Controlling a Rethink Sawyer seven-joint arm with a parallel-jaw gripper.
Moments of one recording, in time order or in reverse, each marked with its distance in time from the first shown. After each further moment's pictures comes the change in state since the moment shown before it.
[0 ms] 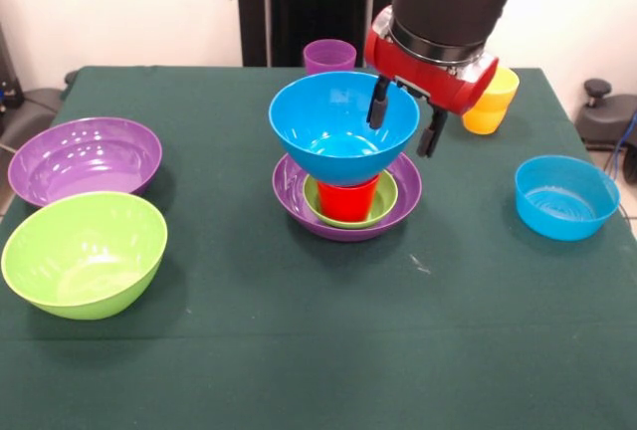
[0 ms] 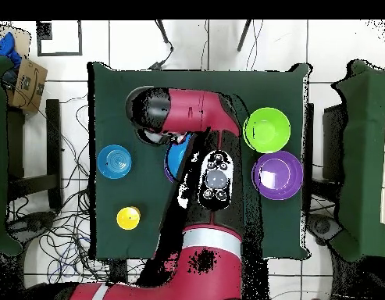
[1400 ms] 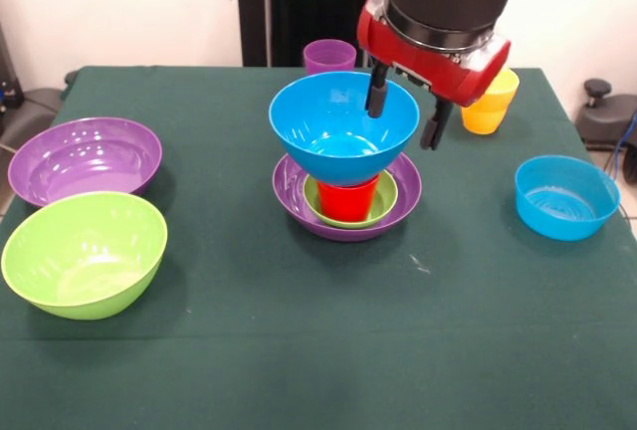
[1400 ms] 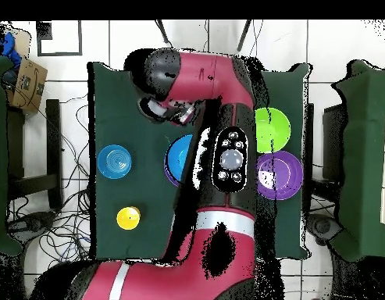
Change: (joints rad) arm -0.046 0.070 0.038 -0.274 -0.001 0.284 0.000
